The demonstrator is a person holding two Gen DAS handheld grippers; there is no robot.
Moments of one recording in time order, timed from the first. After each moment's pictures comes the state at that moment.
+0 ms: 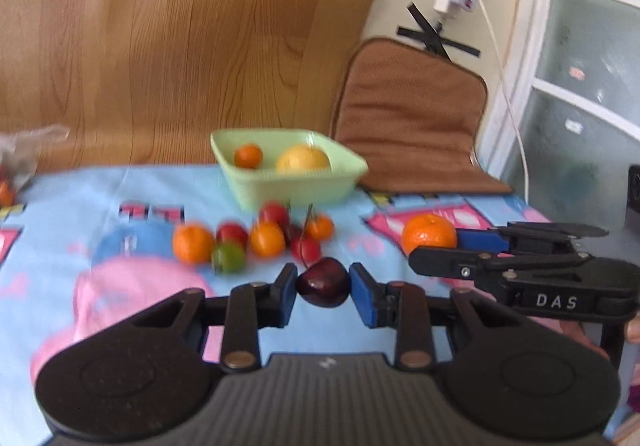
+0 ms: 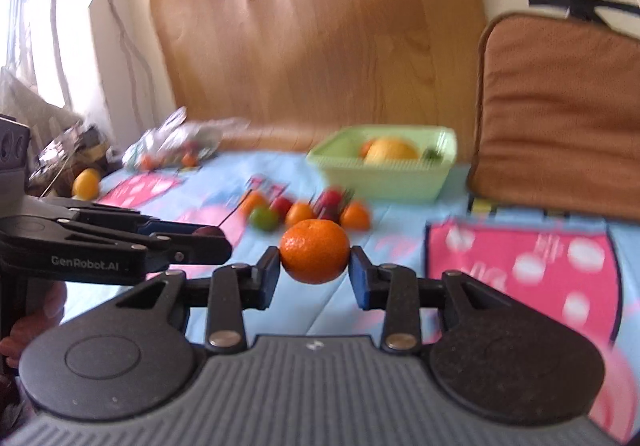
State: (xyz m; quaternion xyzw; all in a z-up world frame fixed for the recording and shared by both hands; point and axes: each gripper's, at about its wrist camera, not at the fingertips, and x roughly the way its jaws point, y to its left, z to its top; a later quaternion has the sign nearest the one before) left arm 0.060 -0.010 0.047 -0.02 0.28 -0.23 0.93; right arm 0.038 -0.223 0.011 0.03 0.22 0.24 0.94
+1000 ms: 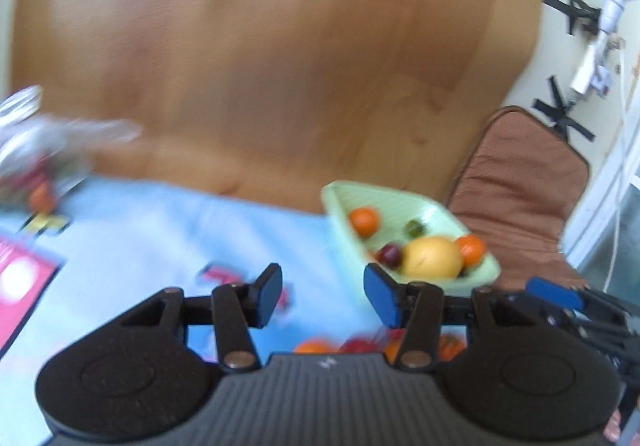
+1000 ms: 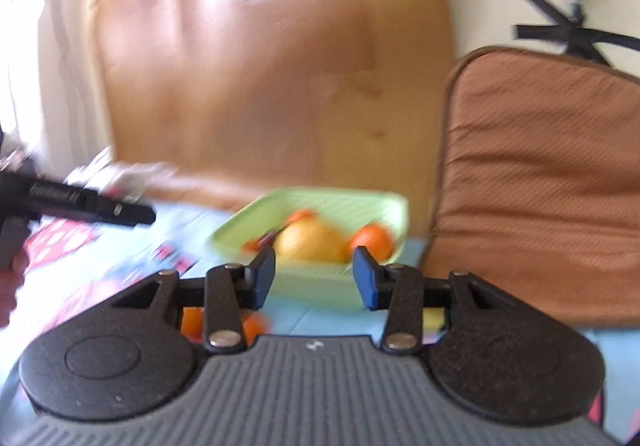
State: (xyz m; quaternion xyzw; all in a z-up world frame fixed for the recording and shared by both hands) left arm 0.147 0.060 0.039 -0.11 0.30 -0.12 0.94; right arm 0.111 -0.230 0.009 0.01 0.19 0.21 0.96
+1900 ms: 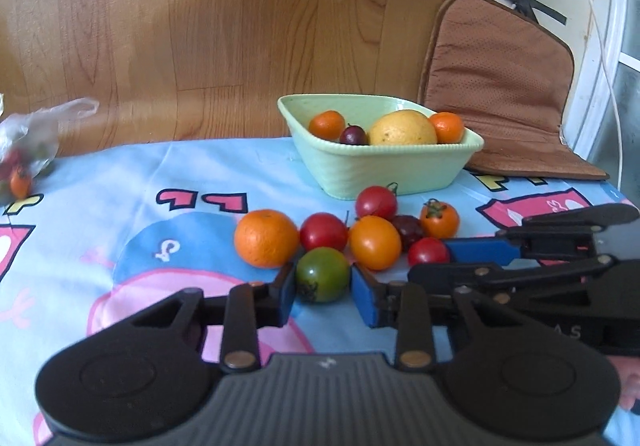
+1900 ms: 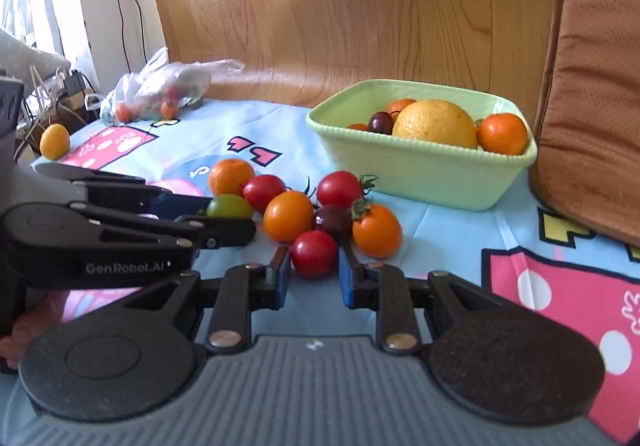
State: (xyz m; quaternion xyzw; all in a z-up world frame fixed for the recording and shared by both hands) left arm 0.123 -0.002 -0.010 0.01 0.32 -0.15 0.93; right arm 0.124 -0.174 -0.030 -0.02 0.30 0.28 0.91
